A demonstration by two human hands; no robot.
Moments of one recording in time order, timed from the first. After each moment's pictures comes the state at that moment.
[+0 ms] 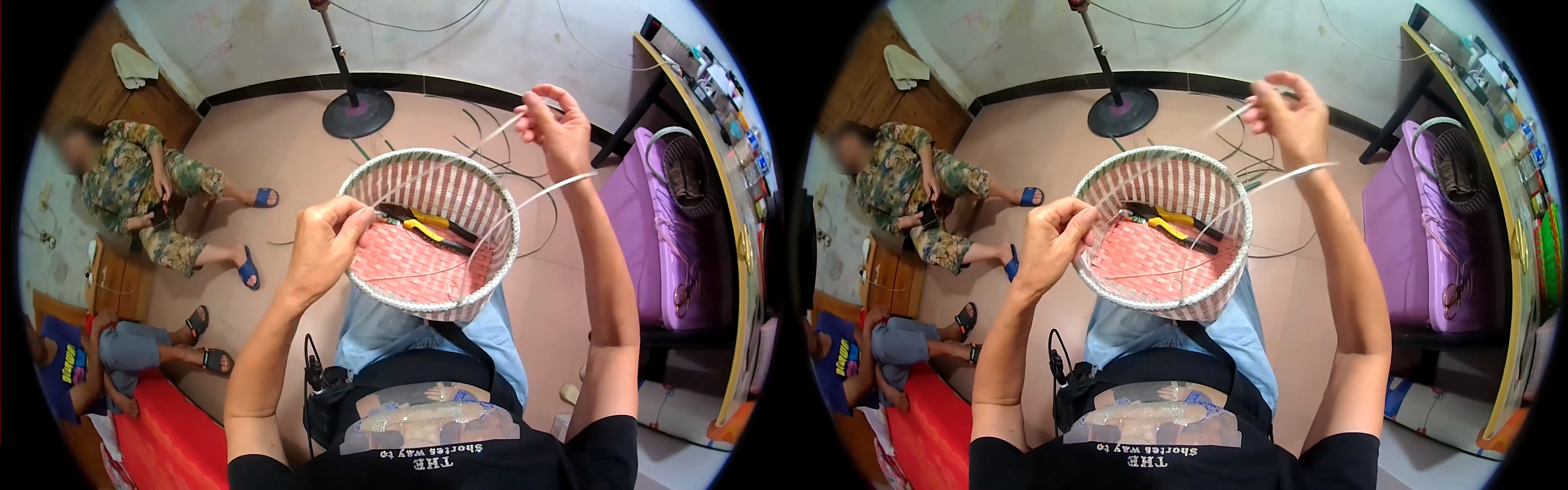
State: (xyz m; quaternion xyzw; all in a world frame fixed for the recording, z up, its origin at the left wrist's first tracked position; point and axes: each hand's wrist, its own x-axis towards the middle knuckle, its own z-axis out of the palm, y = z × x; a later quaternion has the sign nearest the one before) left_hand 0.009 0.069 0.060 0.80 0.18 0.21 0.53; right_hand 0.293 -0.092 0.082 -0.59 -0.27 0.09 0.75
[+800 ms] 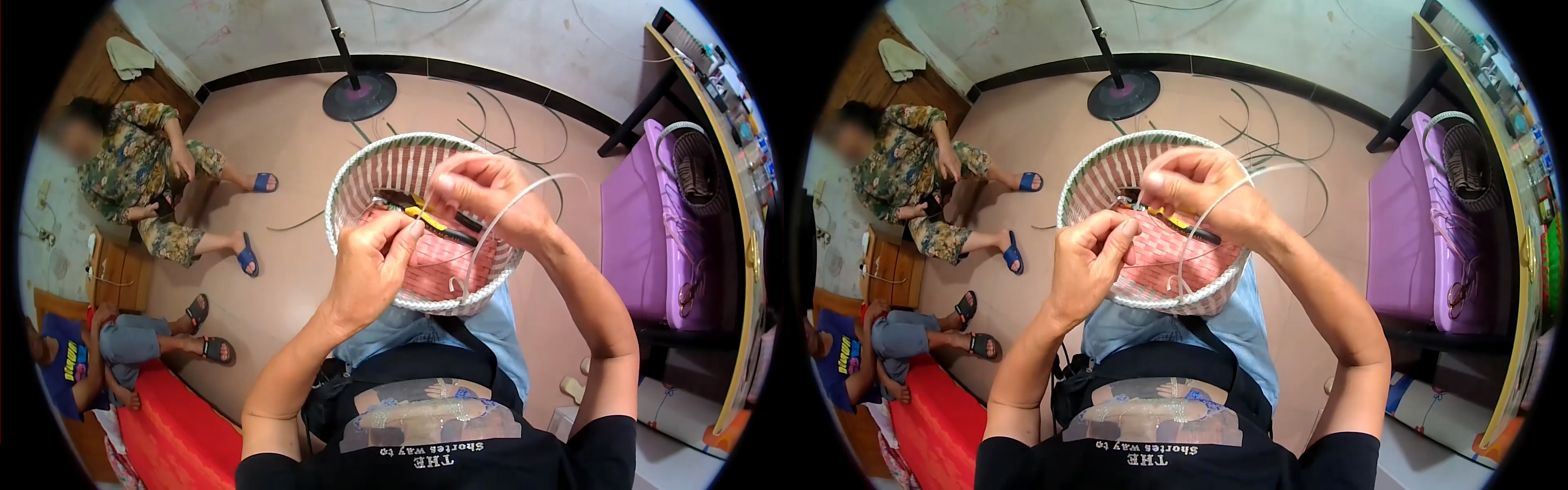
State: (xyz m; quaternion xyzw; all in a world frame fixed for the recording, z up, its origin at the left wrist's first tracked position) left_hand 0.014 0.007 0.055 0.81 0.16 0.27 0.50; right_hand 0.194 -0.092 0.062 -0.51 -0.41 0.43 0.62
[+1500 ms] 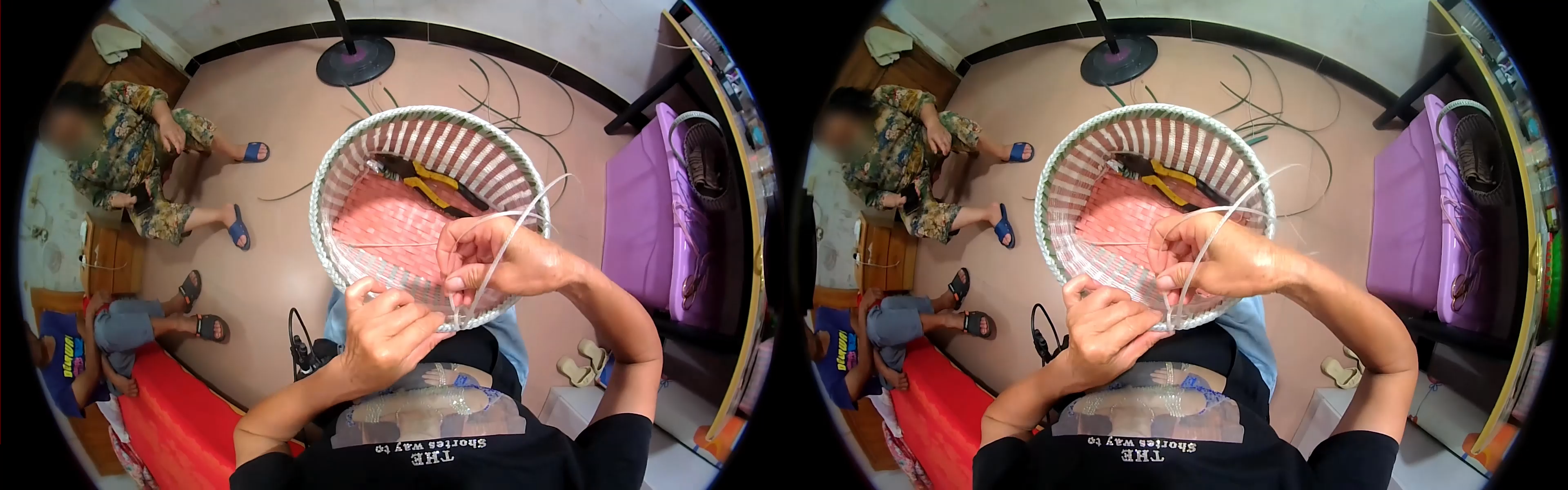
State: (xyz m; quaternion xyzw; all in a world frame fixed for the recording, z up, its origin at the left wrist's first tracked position) left_hand -0.050 -0.047 0.027 0.93 0.02 0.26 0.26; right_hand 0.161 -0.136 0.055 -0.50 -0.39 0.65 0.42
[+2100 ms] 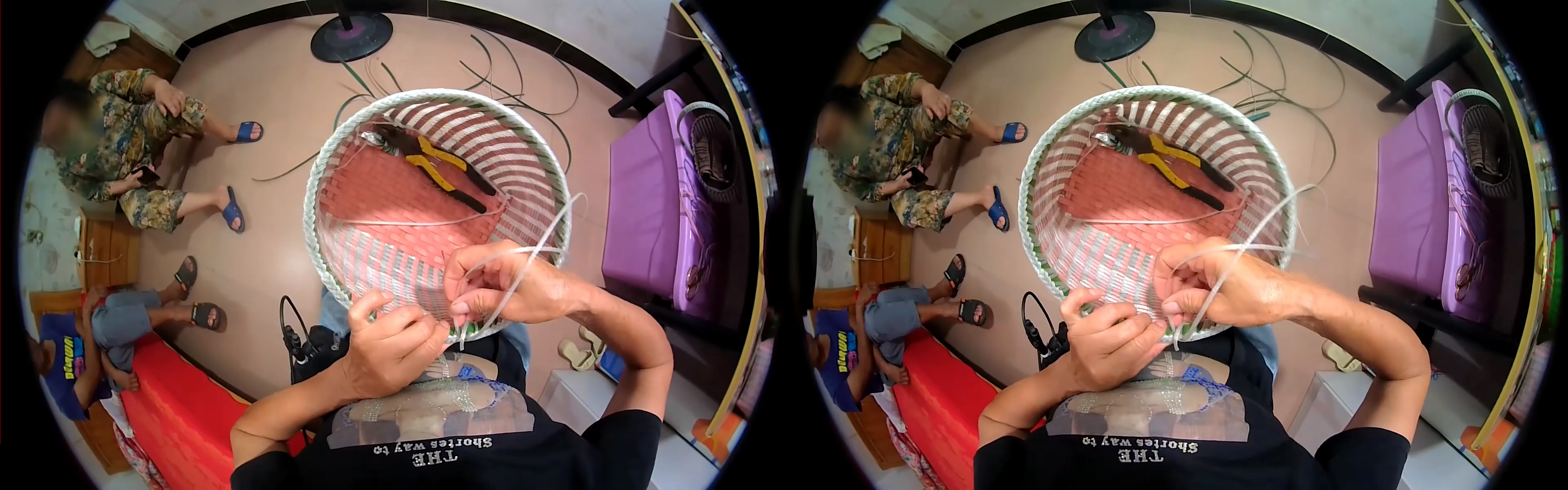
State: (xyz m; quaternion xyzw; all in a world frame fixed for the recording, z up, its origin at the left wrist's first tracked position) left_hand -0.073 -0.058 0.007 0.95 -0.02 0.27 0.18; right_hand 0.136 -0.161 0.039 -0.50 -0.38 0.65 0.43
